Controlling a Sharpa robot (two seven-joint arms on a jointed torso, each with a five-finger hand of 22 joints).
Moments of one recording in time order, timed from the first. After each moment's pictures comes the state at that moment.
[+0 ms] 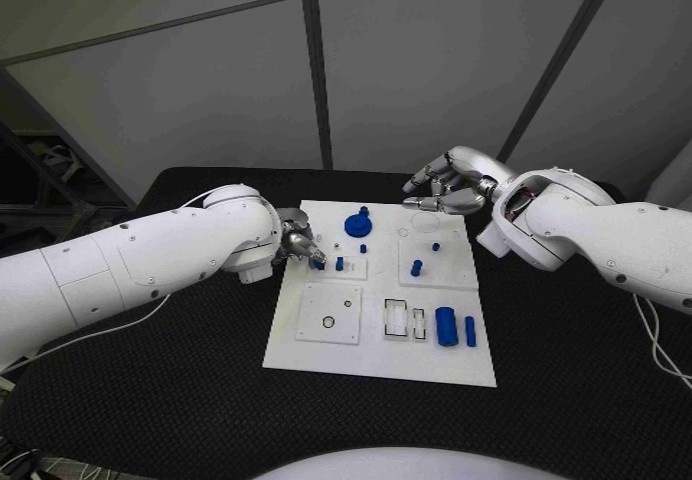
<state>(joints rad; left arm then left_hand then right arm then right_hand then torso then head) 1.25 -0.65 -0.02 1.34 -1.05 0.12 -0.58 1.09 -0.02 0.48 0.02 0.51 1.09 0.06 0.21 0.91 1.44 -0.02 0.99 1.29 1.47 -0.08 1.52 1.31 0.12 1.45 0.03 1.40 1.31 1.25 -0.82 0.05 1.50 -1.07 -0.29 -0.05 1.35 -0.14 0.16 0.28 0.16 0.96 0.11 0.07 0.22 1.30 0.03 1.01 1.13 1.46 -0.04 1.19 1.11 0.05 1.42 0.07 1.30 1.31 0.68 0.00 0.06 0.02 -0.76</state>
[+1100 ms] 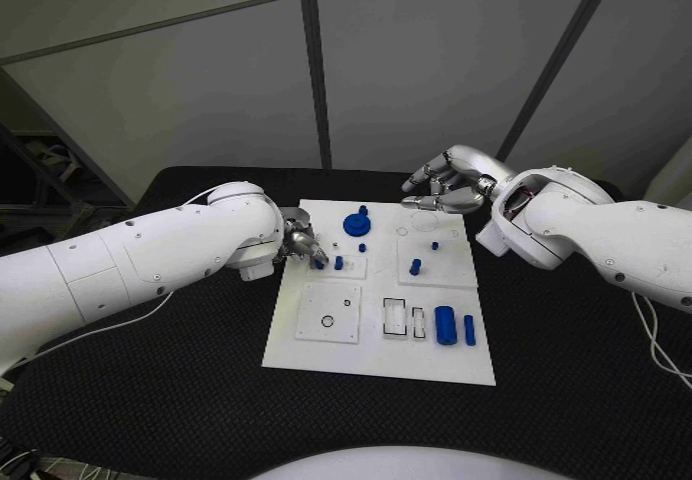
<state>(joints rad) 1.26 -0.62 -0.02 1.31 -1.06 0.15 -0.58 1.05 -0.06 0.54 -0.04 0.19 1.09 0.02 0.22 0.94 1.44 -0.03 0.98 1.29 1.47 -0.09 1.52 1.31 0.12 1.46 0.03 1.40 1.31 1.25 -0.82 0.05 1.50 -1.07 -0.29 -0.05 1.35 -0.14 0.16 0.28 0.16 0.96 0.11 0.07 0.22 1.30 0.03 1.01 1.13 1.46 -0.04 1.19 1.11 0.05 1.42 0.07 1.30 1.31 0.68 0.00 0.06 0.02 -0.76</state>
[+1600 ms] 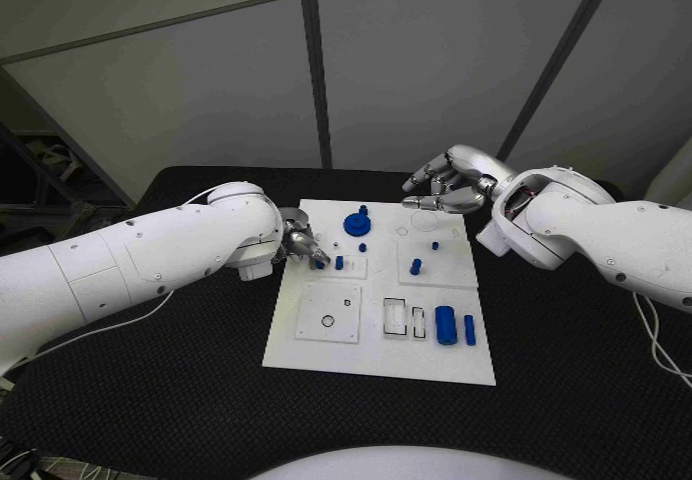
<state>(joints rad) 1.26 -0.62 -0.02 1.30 -1.05 0.16 -0.59 1.02 -0.10 0.49 0.04 0.12 1.11 0.02 0.22 0.93 1.44 -0.04 0.99 1.29 1.46 -0.10 1.52 1.31 0.12 1.46 0.02 1.41 1.31 1.25 -0.82 0.05 1.50 -1.07 -0.29 -0.05 1.35 -0.14 0.16 0.28 0.16 0.96 0.11 0.07 0.22 1.30 0.03 1.01 1.13 1.46 -0.04 1.19 1.11 0.05 1.42 0.07 1.30 1.31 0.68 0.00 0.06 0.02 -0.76</state>
